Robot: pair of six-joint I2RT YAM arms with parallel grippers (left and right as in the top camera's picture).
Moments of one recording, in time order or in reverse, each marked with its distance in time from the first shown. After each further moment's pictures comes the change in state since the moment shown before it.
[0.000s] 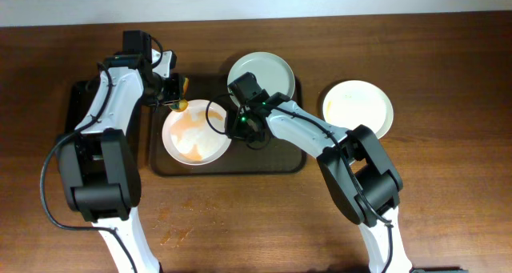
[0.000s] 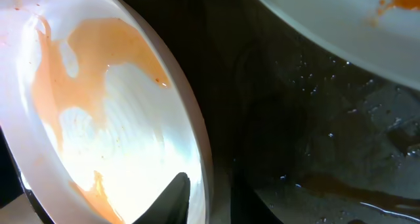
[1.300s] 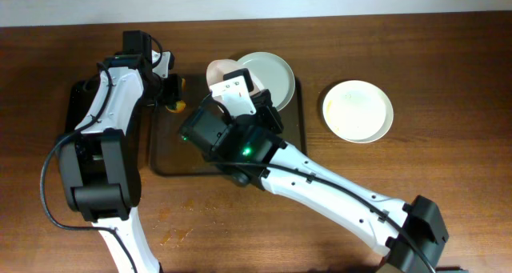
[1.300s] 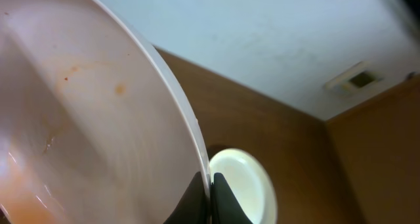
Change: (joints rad) left arm 0.000 0.000 0.000 -0.002 -0.054 0.000; right arm 0.360 -0.399 0.073 -0.382 1.453 -0.382
